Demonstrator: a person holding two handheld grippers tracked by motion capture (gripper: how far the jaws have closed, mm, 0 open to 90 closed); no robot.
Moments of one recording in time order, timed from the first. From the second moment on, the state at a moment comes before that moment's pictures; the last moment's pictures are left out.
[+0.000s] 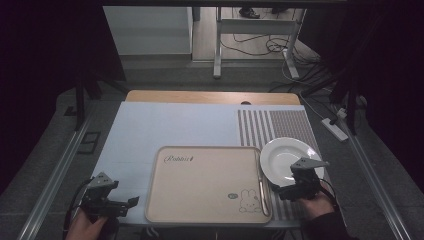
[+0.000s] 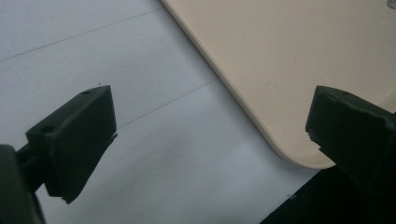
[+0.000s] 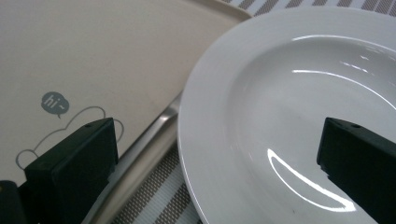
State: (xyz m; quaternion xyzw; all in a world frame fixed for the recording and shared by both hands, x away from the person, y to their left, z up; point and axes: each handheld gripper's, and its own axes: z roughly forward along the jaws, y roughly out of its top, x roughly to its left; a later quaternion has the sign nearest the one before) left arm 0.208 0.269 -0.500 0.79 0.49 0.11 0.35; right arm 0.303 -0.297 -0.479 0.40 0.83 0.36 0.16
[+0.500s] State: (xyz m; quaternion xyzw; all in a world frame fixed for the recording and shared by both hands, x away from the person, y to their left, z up) left arm 0.208 0.269 -0.500 0.79 0.49 0.11 0.35; right arm 0.291 -0.317 -0.486 0.43 0.82 0.35 0.17
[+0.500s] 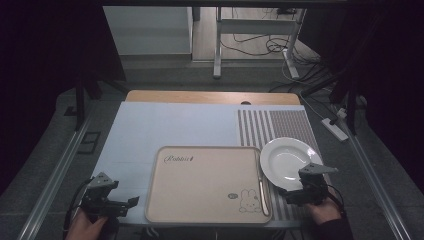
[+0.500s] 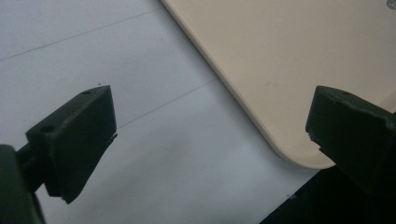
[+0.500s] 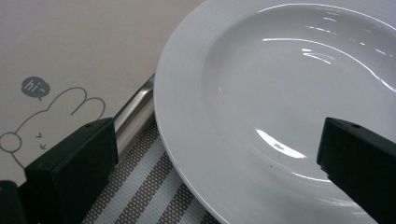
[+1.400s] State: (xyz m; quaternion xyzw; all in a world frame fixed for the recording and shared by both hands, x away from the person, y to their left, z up) left arm 0.207 0.269 -0.500 0.79 0.49 0.11 0.35; right arm 0.274 -0.337 -0.482 0.46 0.80 0.34 0.18
